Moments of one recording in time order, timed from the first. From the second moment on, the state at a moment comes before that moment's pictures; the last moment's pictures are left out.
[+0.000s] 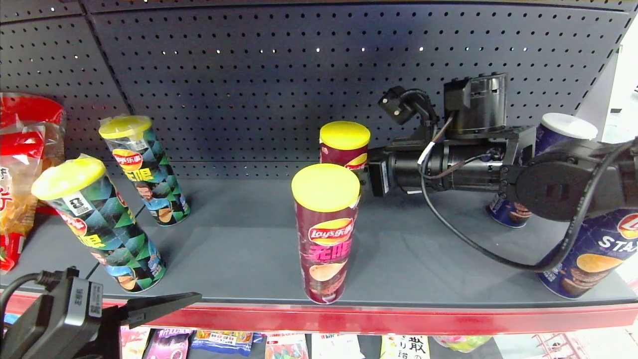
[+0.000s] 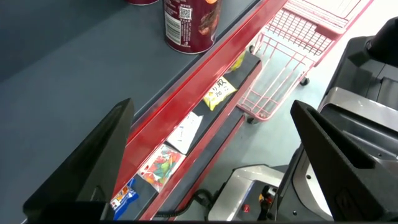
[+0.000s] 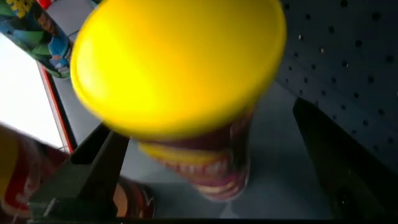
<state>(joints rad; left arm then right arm) -0.53 1.08 -0.15 -0.60 -0.42 0.14 0.58 1.84 -1.26 -0.27 0.35 -0.07</state>
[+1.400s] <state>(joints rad) -0.51 0.53 -0.16 -0.01 0.05 0.20 0.50 0.90 -0.48 -0.13 0.09 -0.08</state>
